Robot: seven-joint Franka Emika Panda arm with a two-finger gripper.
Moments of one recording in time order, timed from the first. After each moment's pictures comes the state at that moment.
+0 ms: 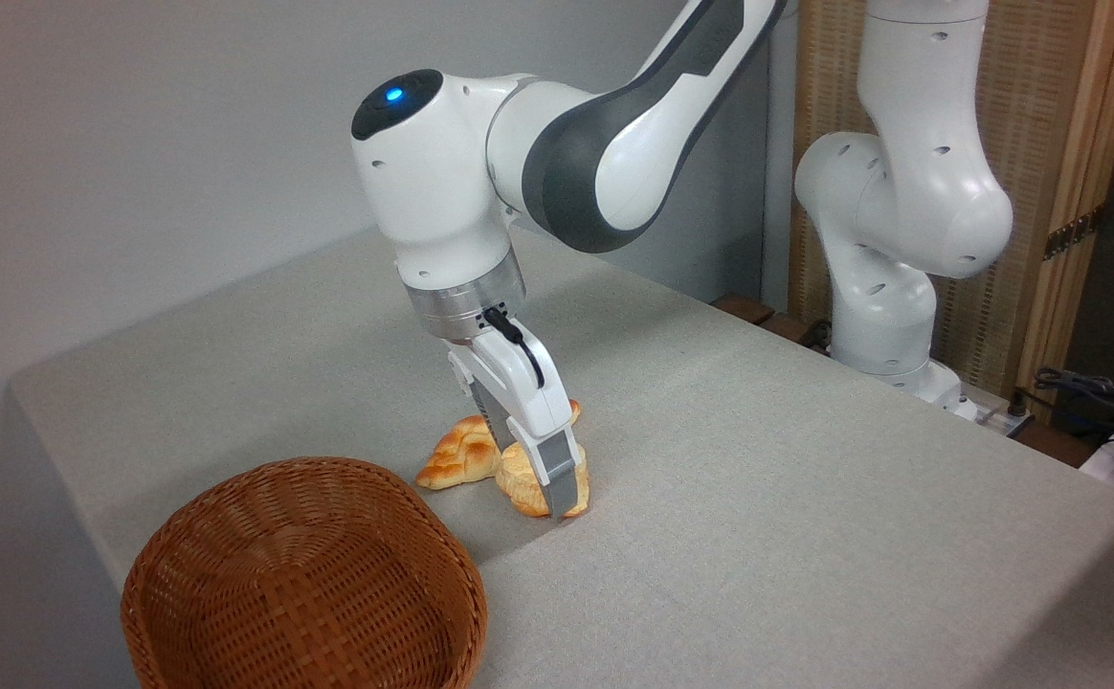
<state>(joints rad) -0.20 -0.06 0.11 -2.15 0.00 1.96 0.86</state>
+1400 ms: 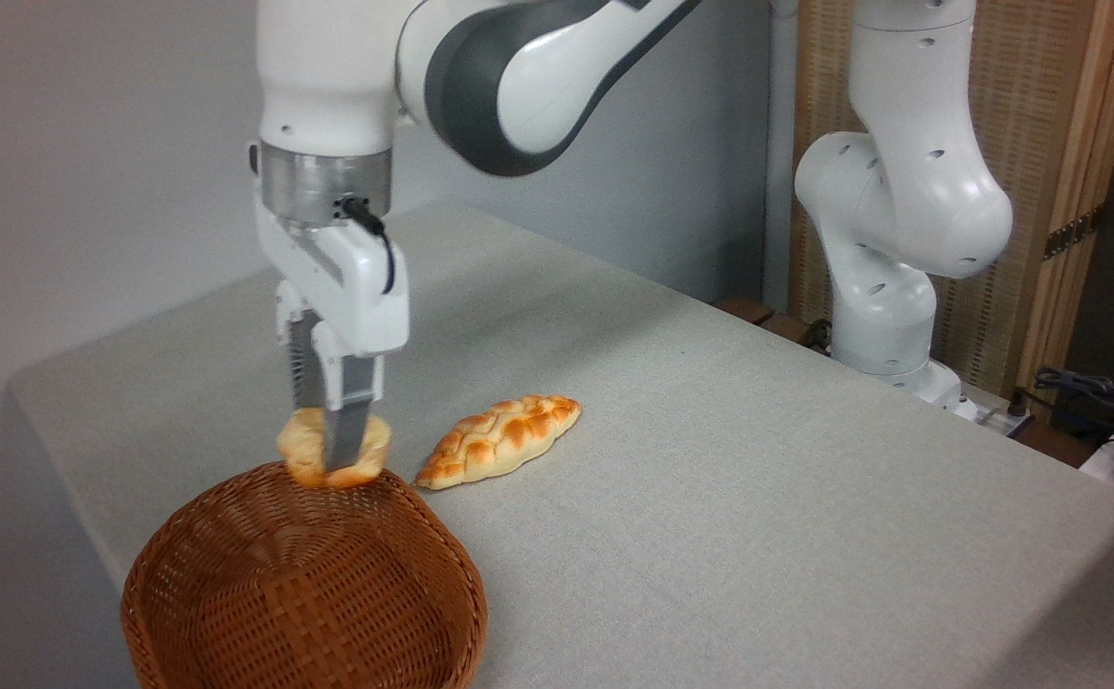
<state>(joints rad) -0.20 0.05 0.06 -1.87 -0.06 2.20 0.74</state>
